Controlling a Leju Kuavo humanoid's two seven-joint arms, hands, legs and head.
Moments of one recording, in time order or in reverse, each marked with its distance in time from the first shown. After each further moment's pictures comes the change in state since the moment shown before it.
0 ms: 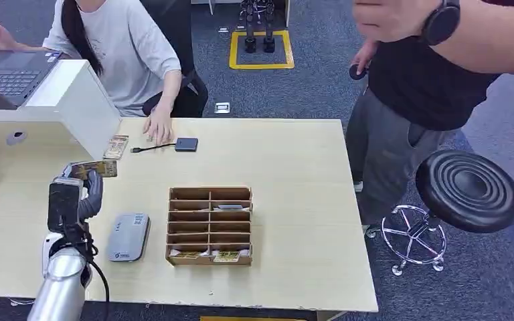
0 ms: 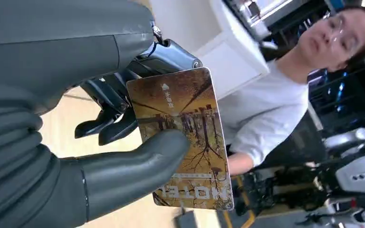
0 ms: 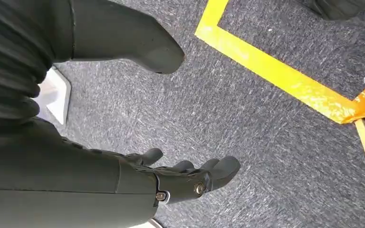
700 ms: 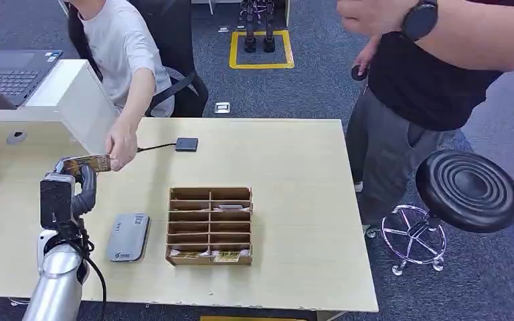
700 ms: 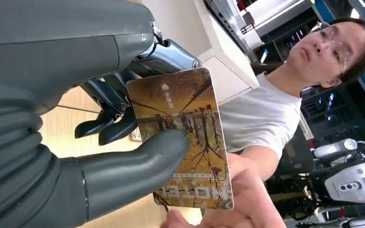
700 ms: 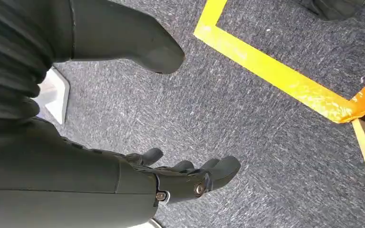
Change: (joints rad) left arm -0.007 0.002 0.013 -0.016 0.002 0.004 -0.003; right arm -0.001 0.000 0.000 -0.004 0.002 0.000 0.000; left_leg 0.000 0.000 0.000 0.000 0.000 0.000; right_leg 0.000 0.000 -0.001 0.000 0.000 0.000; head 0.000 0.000
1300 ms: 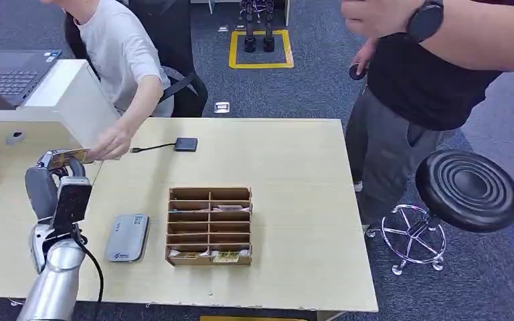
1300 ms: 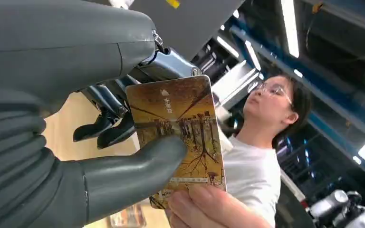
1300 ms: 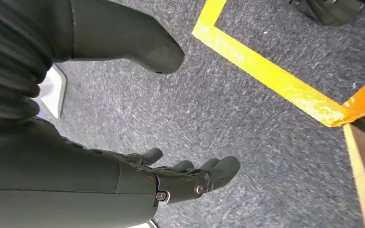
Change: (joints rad) left arm -0.037 0.022 0.000 0.042 -0.298 0.235 -0.058; right arm -0.011 0.000 0.018 -0.009 0.021 0.022 0.005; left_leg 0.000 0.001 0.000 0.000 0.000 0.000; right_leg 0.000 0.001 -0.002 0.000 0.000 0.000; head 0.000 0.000
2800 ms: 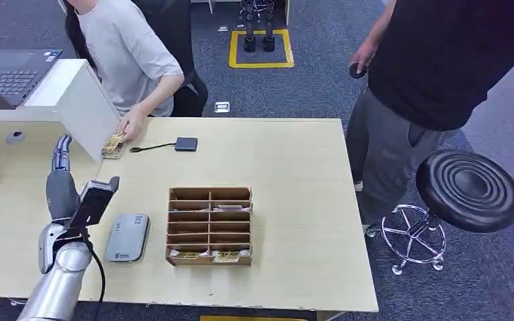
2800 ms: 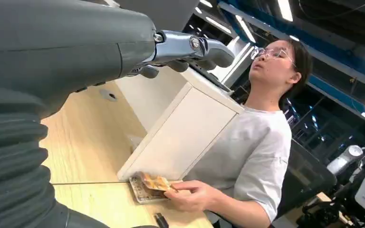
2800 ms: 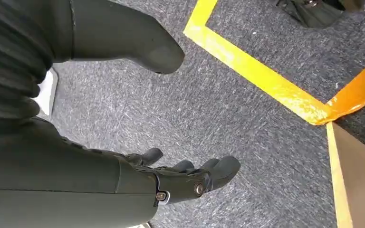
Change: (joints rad) left arm 0.000 0.042 -0.060 0.080 -0.066 -0.058 0.029; right arm -0.016 0.005 0.005 -0.008 0.003 0.006 -0.004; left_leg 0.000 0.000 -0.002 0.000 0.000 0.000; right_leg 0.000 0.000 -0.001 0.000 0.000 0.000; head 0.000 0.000
